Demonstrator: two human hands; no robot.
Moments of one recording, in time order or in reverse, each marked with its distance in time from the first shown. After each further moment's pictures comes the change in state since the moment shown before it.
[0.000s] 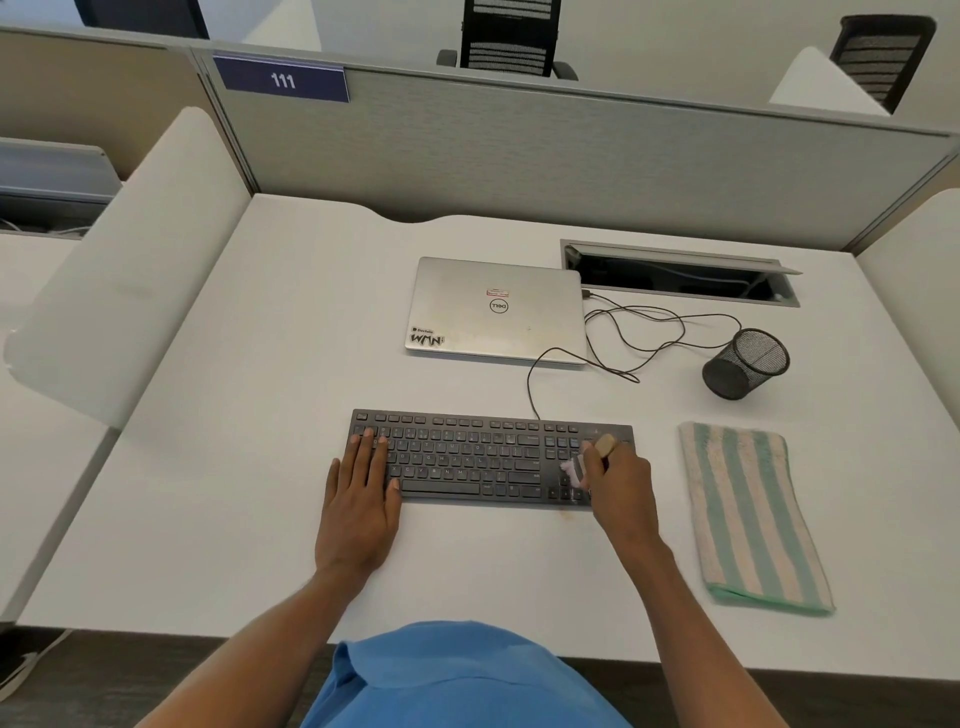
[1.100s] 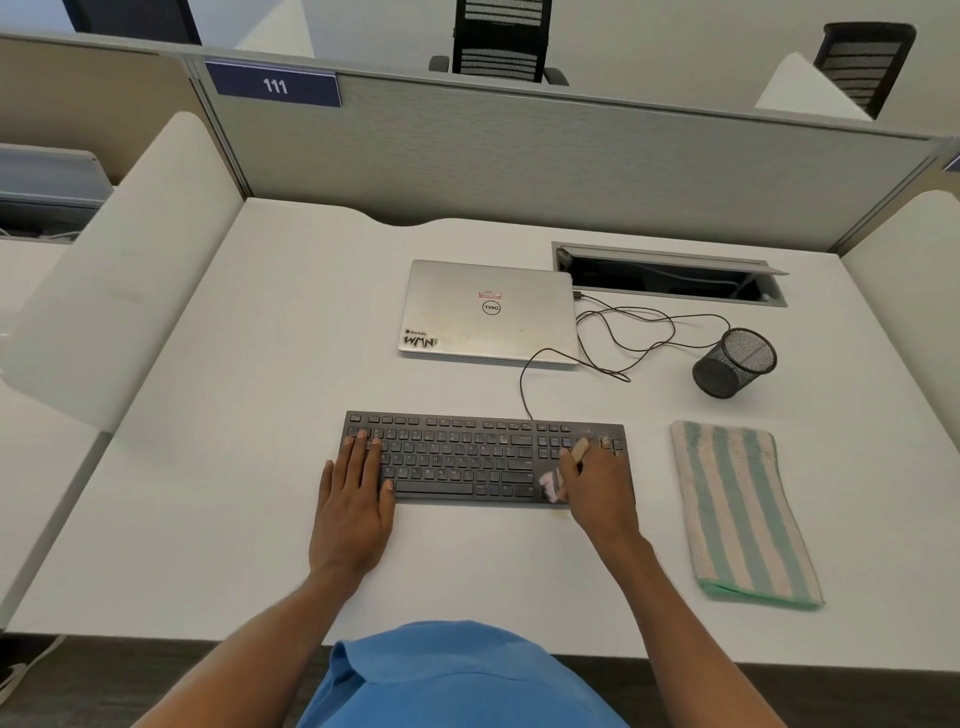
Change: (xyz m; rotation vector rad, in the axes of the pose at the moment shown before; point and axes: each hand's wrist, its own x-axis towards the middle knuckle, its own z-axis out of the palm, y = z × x) left_hand 0.000 -0.001 0.001 -0.006 0.021 0.008; right_hand -0.006 -0.013 0.004 -0.105 -0.081 -0.033
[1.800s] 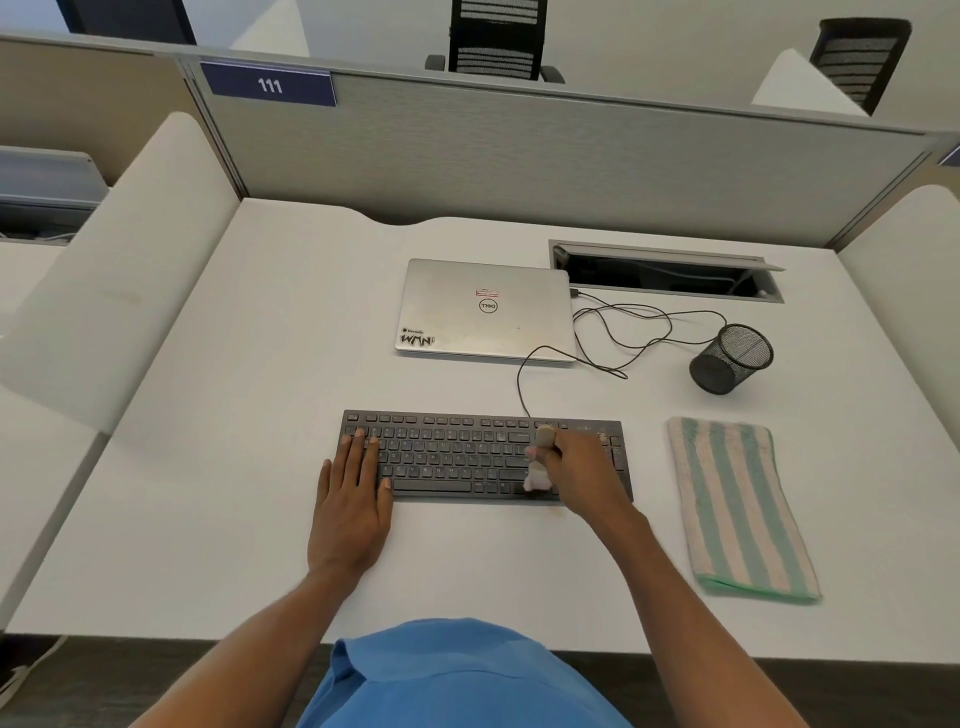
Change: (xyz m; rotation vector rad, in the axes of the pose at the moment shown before) left_hand 0.000 0.001 0.000 0.000 0.003 -0.002; right_hand 0.016 -0.009 0.002 0.166 -0.284 0.036
